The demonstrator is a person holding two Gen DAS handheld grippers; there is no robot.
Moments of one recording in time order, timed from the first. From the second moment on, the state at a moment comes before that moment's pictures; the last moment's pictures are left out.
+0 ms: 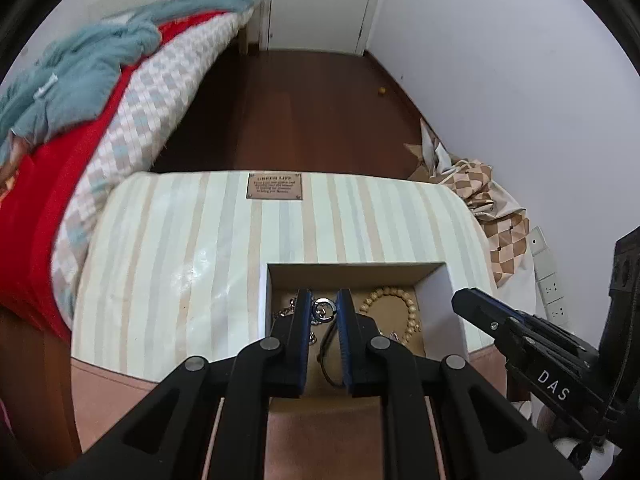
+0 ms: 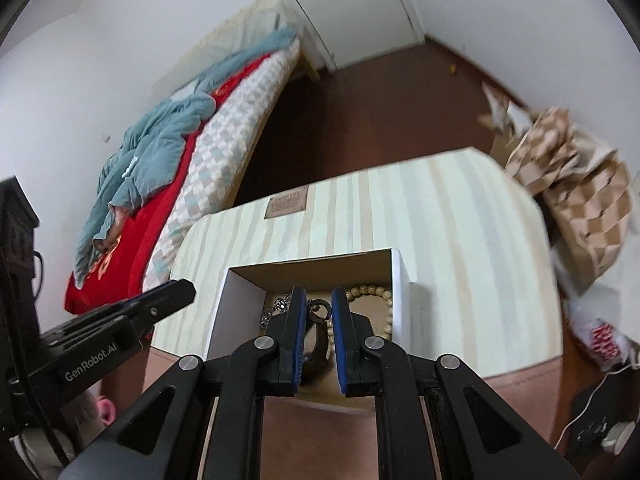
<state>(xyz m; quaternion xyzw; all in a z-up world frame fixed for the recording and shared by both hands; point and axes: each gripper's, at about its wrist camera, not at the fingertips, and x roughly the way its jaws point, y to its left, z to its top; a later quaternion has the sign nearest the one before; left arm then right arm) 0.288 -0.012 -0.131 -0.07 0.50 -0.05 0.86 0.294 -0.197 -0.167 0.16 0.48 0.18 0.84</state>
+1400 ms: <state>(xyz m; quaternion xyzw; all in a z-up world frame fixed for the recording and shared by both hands) 0.184 0.007 -0.111 0.00 0.48 0.07 0.87 0.202 -0.189 -0.139 -0.03 0.53 -0.01 0.84</state>
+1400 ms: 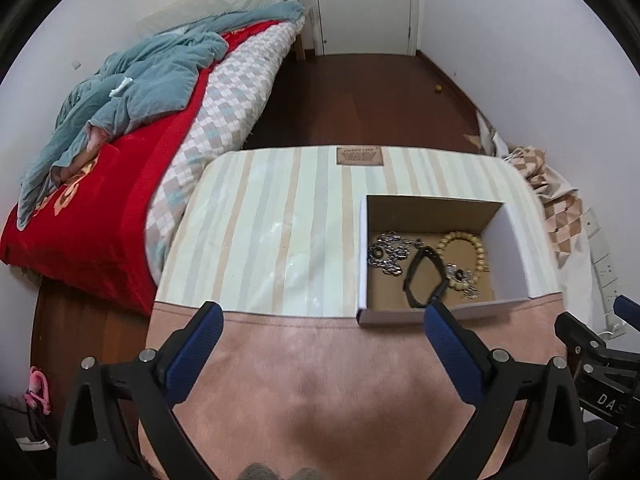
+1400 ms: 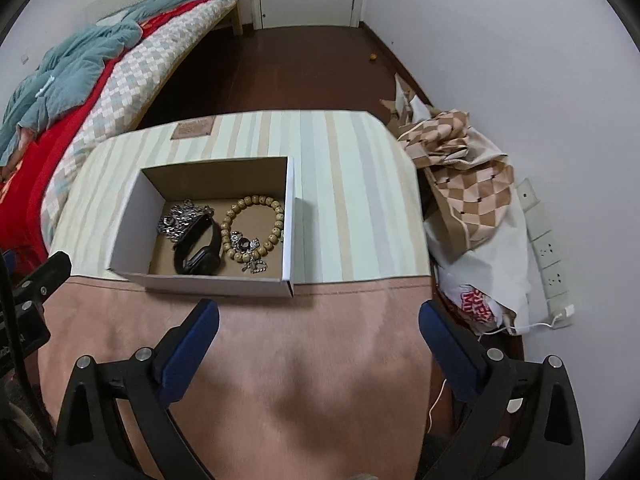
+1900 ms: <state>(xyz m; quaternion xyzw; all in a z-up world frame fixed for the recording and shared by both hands) 0.083 0.002 0.005 -0.01 0.41 0.04 0.91 0.088 -0.196 -0.001 -0.03 0.44 0.00 0.90</state>
